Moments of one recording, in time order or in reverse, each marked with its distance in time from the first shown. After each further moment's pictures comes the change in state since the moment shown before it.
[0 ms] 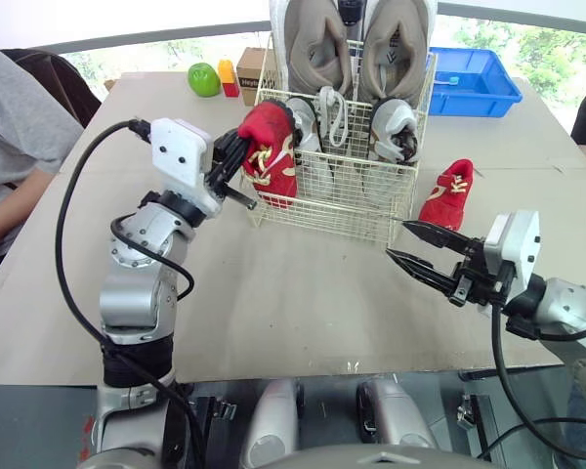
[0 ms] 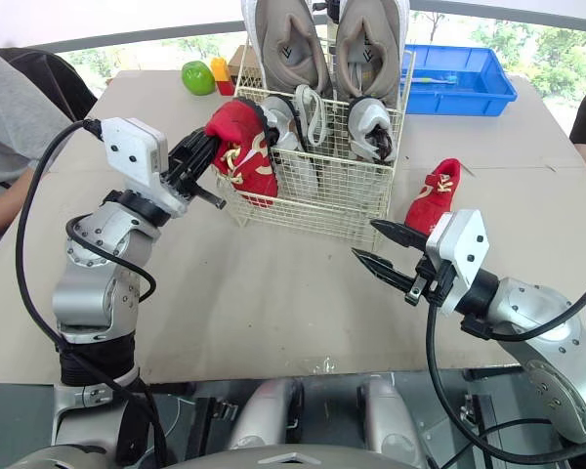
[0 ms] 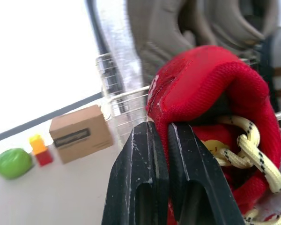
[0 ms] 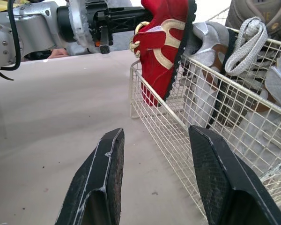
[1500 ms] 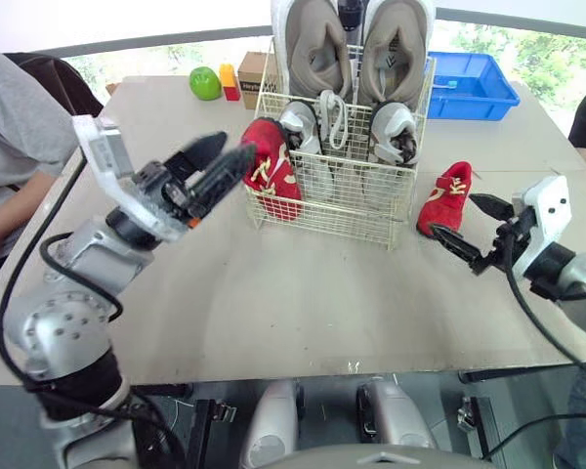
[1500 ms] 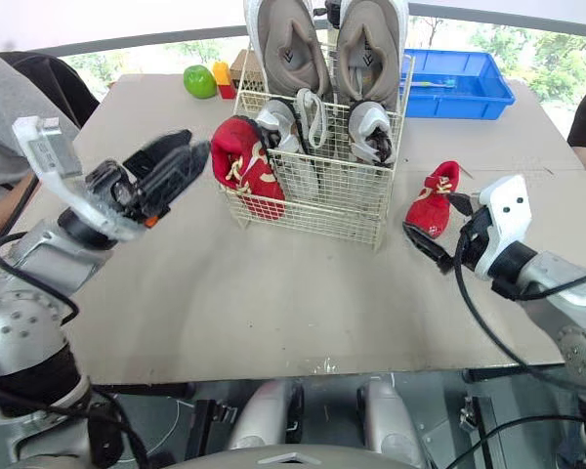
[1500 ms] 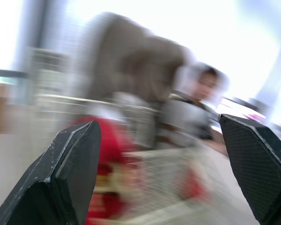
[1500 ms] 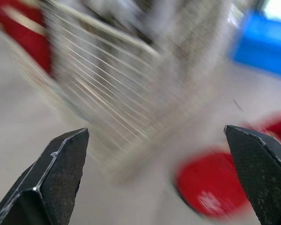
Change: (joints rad) left arm 0.067 0.163 0.255 -0.164 -0.904 0.470 -0.116; right arm -0.138 -0.091 -0.149 0.249 0.024 0.331 -0.213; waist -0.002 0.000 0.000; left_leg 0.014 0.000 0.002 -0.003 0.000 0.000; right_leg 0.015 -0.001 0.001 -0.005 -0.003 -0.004
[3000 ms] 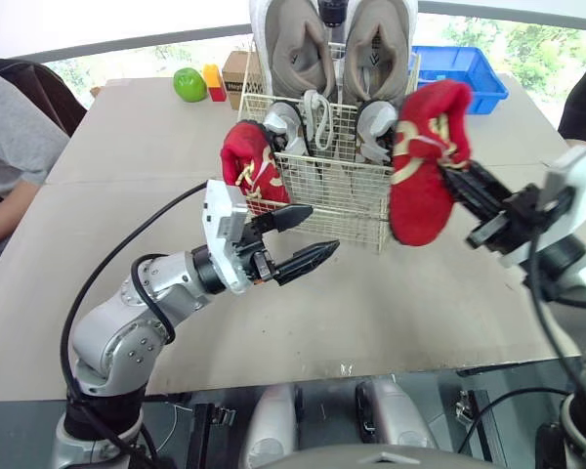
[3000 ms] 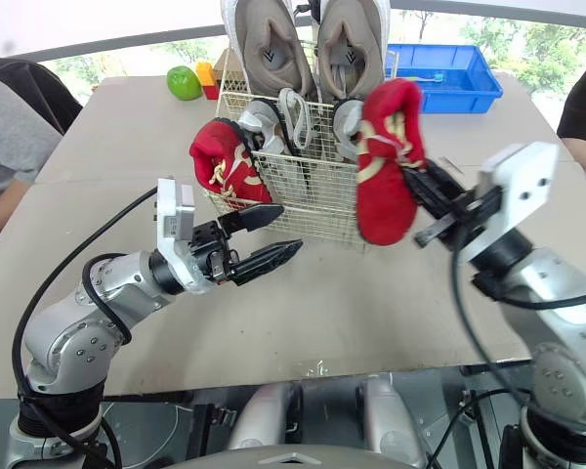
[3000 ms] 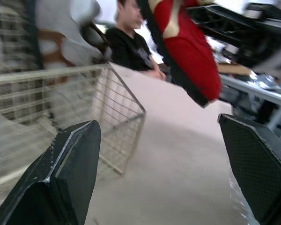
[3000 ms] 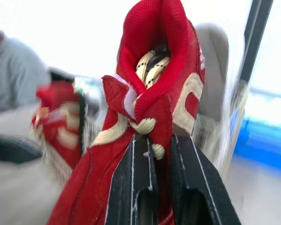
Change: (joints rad) left arm 0.184 -0.028 -0.316 -0.049 0.336 -0.279 -0.099; right arm -0.097 0.500 0.140 -0.349 -0.270 -0.214 -0.136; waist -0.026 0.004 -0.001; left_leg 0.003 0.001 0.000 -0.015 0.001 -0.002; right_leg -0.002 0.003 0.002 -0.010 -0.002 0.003
